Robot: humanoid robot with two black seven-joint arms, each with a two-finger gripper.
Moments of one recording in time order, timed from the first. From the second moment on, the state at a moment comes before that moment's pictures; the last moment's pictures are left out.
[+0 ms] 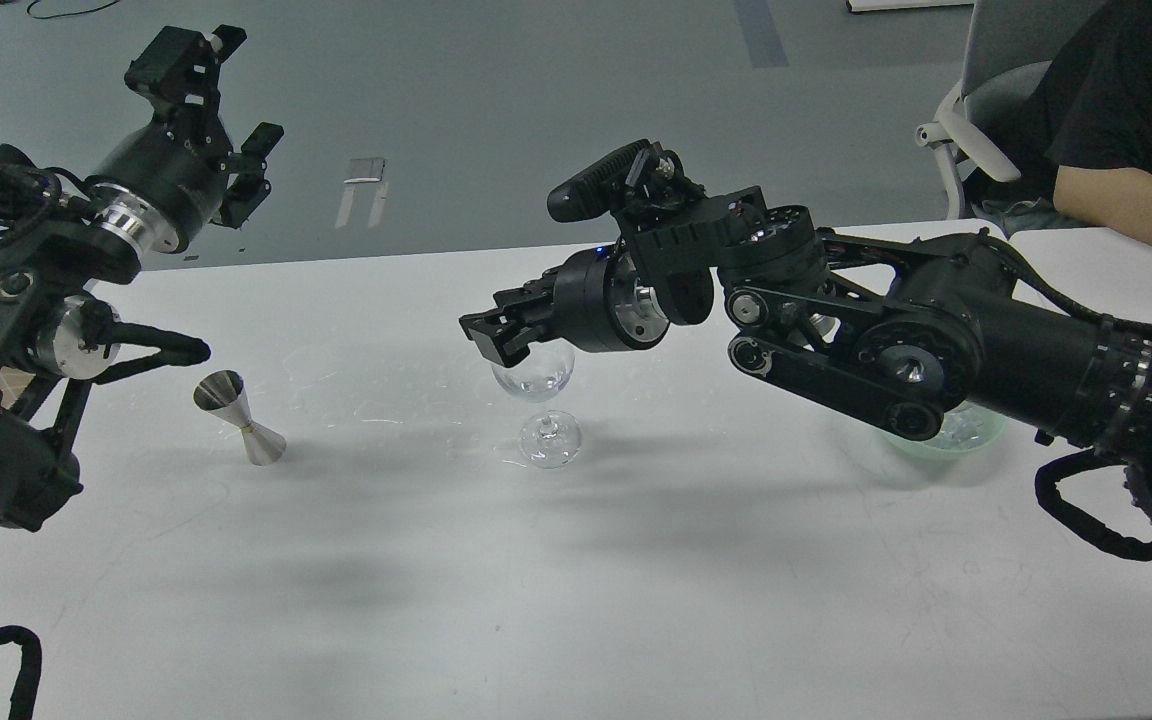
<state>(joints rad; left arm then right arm) -0.63 0.45 -1.24 -1.12 0.81 -0.21 0.02 1.17 -0.09 0.35 1.17 -1.66 0.49 -0.03</state>
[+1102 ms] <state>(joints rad) -0.63 0.45 -1.24 -1.12 0.81 -0.21 0.03 1.35 -0.15 0.55 1.16 -1.57 0.49 -0.03</state>
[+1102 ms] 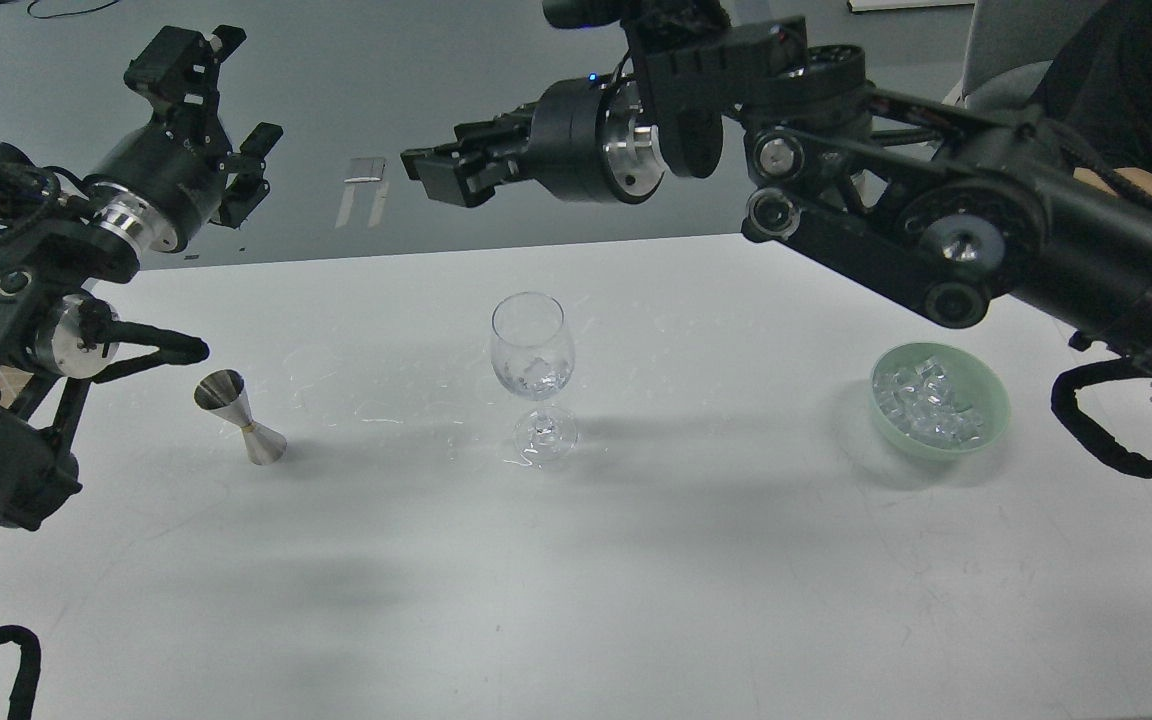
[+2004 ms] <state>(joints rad) -0.67 0.31 -1.26 -0.89 0.58 -0.16 -0.08 1.05 -0.15 1.13 0.85 -1.05 0.12 -0.03</state>
